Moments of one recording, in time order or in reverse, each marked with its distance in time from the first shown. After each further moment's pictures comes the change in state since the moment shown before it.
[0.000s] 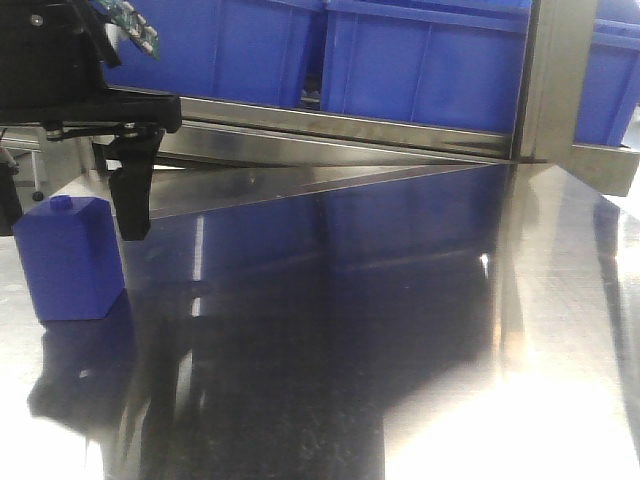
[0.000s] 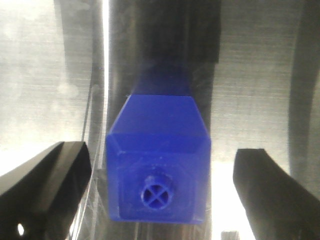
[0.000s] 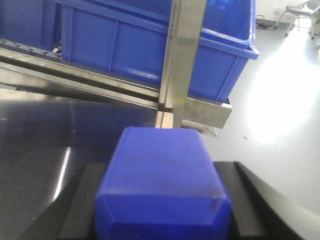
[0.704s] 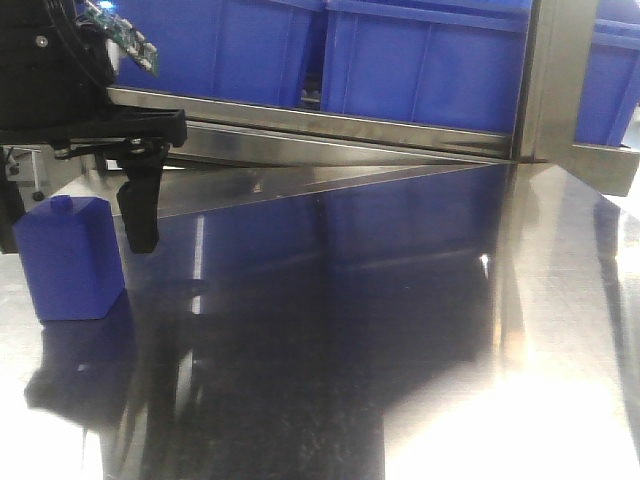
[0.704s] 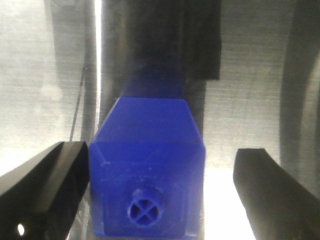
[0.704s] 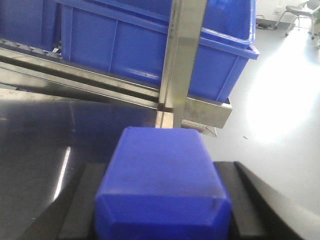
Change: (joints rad) left arm 0.000 0.000 0.040 -0.023 -0.061 -0.002; right arm 0.000 0.000 0.000 0.000 0.000 0.000
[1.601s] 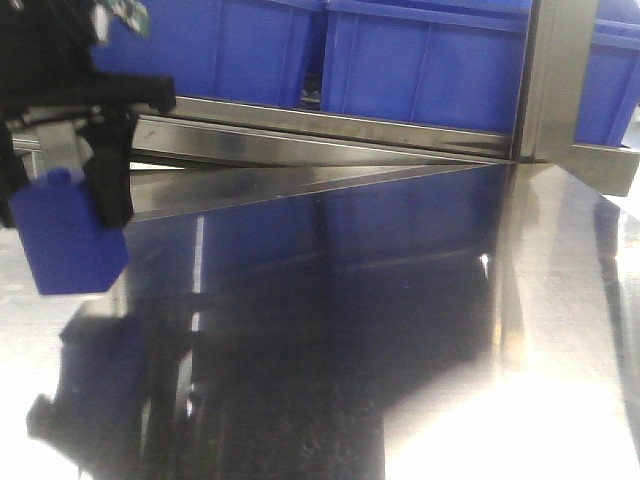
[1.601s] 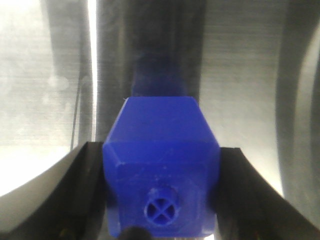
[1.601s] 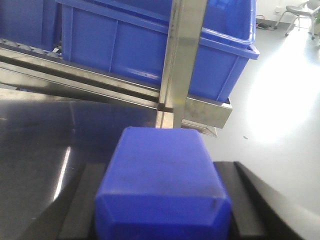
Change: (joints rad) left arm 0.000 -0.088 0.002 -0.026 0.029 0.086; right arm 0.000 0.000 0.000 0.000 0.000 0.000
